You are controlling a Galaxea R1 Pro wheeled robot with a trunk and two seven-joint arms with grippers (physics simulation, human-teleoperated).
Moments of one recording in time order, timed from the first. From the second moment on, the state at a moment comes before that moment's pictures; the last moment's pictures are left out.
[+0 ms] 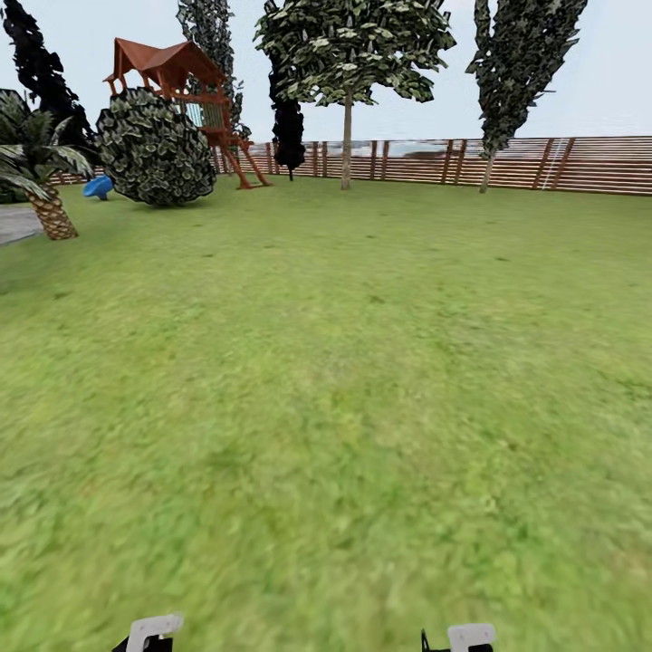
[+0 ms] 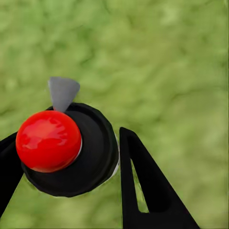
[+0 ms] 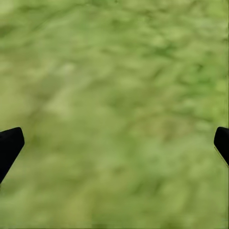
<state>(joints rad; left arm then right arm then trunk) -0.41 0.13 -0.01 -0.04 0.12 -0.45 0.01 -0.38 0.02 0.08 -0.03 0.13 -0.54 -0.24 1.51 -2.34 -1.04</state>
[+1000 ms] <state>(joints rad) -0.41 0.13 -0.01 -0.04 0.12 -0.45 0.01 -0.38 0.02 0.08 -0.03 0.13 -0.54 -0.24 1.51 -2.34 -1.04</state>
